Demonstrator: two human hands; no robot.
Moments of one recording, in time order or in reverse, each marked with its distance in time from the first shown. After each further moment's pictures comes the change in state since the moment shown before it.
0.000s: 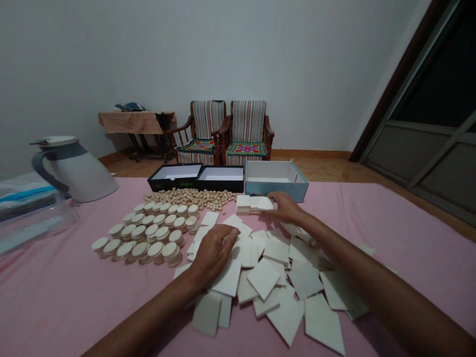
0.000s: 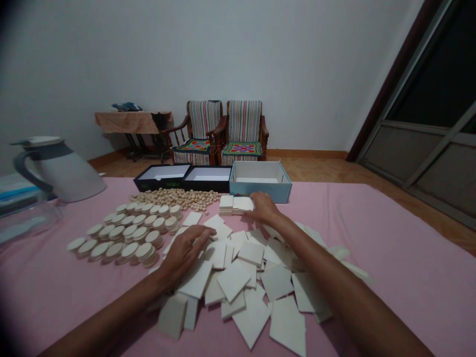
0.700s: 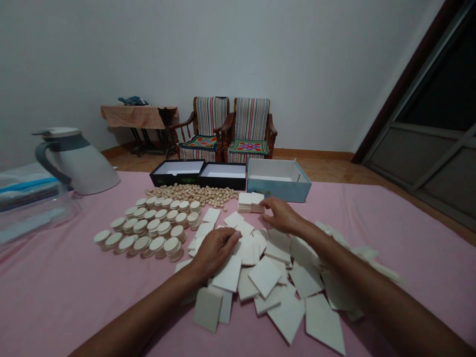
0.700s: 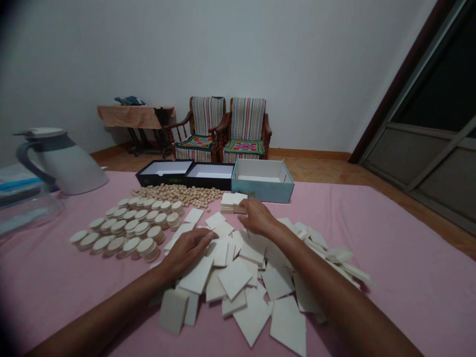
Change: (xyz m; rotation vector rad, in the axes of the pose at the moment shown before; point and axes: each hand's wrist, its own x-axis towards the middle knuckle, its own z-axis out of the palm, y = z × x) left_hand -0.001 -0.005 0.002 -0.050 -0.135 -0.132; right_hand -0.011 -0.019 0.012 0.149 0.042 -0.161
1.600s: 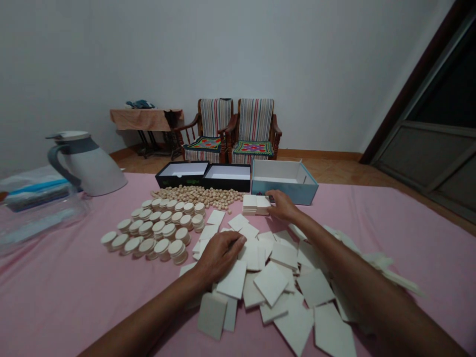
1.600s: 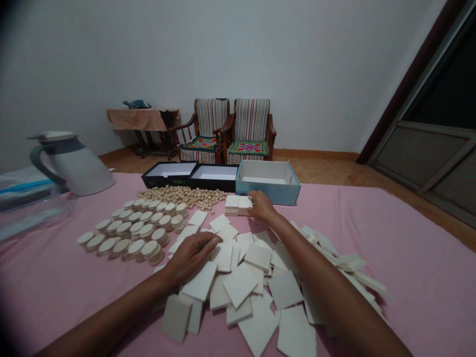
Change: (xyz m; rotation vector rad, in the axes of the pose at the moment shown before) left_hand 0.001 -0.004 0.000 0.020 -0.043 0.063; right_hand 0.040 0.023 0.017 0.001 0.039 0.108
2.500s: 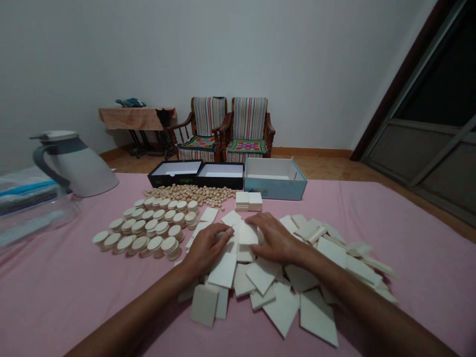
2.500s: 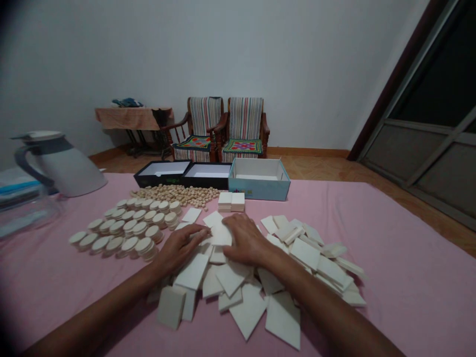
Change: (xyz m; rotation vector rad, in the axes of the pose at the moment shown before) left_hand -0.004 -0.006 -0.005 -0.008 0.145 -0.007; right_hand -0.104 -0.063 -0.028 0.122 -0.134 -0.275
